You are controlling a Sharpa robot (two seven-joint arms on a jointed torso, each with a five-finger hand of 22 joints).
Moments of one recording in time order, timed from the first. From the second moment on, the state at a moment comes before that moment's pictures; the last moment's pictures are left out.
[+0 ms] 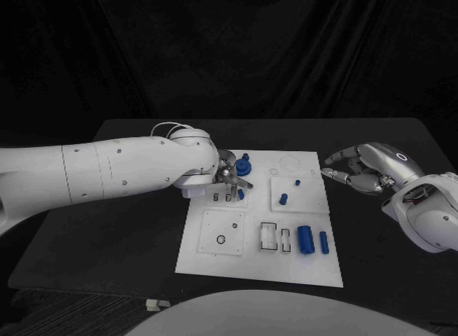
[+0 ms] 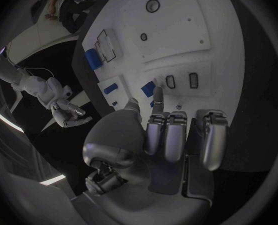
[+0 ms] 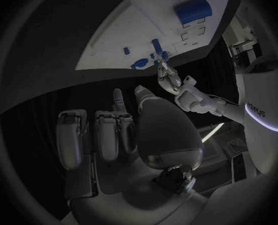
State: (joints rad) left arm 1.32 -0.63 -0.22 1.48 -0.99 0.10 -0.62; left_hand 1.08 0.19 -0.20 0.21 0.11 0.93 0.07 0.36 0.84 1.46 0.01 1.58 1.31 1.47 -0.03 1.57 1.31 0.01 1.47 0.08 1.54 1.31; right arm 1.23 -1.08 -0.25 1.72 -1.52 -0.61 -0.13; right_hand 1.23 0.02 0.10 0.27 0.25 0.92 0.08 0.10 0.25 1.47 -0.02 1.57 1.31 1.47 -0.08 1.57 1.31 0.02 1.47 0.03 1.57 1.31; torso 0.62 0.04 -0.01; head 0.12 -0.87
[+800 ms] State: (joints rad) left arm 1.31 -0.62 -0.22 1.48 -0.99 0.11 -0.61; left_hand 1.09 0.19 -0.18 0.20 0.11 0.94 0.07 0.35 0.84 1.46 0.01 1.58 1.31 1.47 -0.03 1.57 1.31 0.01 1.47 0.08 1.54 1.31; right arm 1.23 -1.08 -0.25 1.71 -1.51 -0.61 -0.13; right_hand 1.23 0.01 0.10 0.27 0.25 0.92 0.08 0.09 0.25 1.47 -0.02 1.57 1.31 1.47 -0.08 1.57 1.31 0.02 1.47 0.03 1.57 1.31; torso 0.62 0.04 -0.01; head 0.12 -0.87
